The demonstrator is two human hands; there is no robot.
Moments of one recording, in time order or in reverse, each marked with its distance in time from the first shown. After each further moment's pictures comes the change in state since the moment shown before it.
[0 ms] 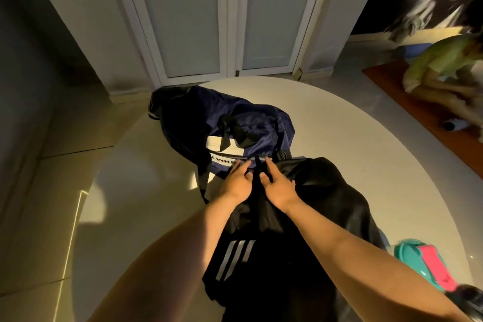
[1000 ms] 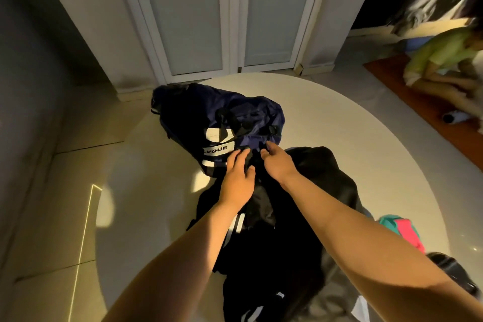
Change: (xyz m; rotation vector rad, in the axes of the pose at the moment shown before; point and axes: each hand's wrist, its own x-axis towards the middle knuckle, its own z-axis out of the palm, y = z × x) left_hand -0.098 0.035 -0.008 -0.235 0.206 0.169; right_hand -0.047 -0.054 -0.047 0.279 0.077 0.043
